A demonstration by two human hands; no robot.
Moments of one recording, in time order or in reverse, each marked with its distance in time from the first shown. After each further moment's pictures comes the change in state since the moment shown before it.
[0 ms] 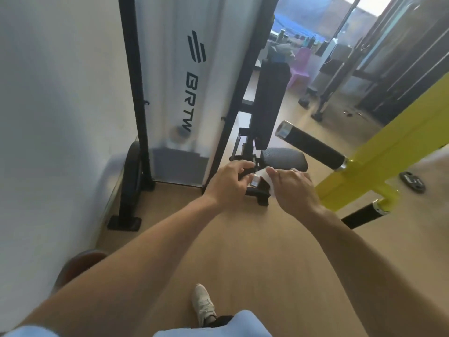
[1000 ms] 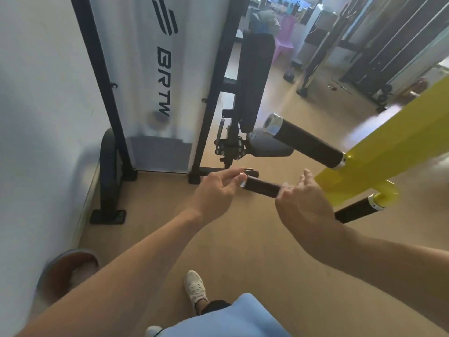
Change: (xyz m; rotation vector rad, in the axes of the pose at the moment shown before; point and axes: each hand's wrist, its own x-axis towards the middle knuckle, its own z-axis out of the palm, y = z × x) left_hand 0.008 -0.032 0.030 -0.204 -0.104 -0.100; right_hand -0.030 -0.013 -0.039 -0.683 -0.489 -0.069
